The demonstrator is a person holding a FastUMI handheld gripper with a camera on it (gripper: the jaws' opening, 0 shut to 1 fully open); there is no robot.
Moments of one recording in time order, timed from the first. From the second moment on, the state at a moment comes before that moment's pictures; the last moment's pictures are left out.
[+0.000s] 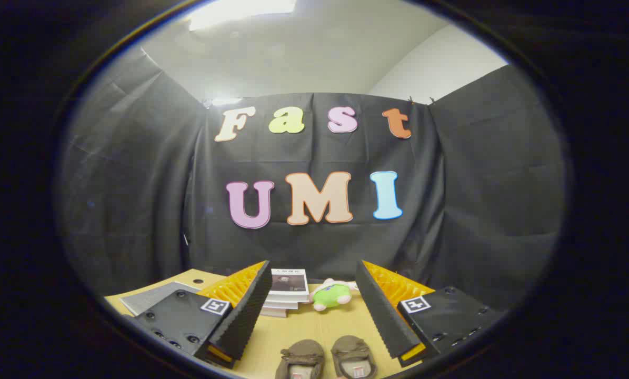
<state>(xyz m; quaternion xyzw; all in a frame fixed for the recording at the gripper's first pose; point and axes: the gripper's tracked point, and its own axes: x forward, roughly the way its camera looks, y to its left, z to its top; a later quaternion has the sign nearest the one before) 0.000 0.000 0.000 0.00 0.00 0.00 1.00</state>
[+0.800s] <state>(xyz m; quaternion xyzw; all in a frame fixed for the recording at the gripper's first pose) -0.012 0.000 -0.004 -0.01 0.00 -0.01 1.00</state>
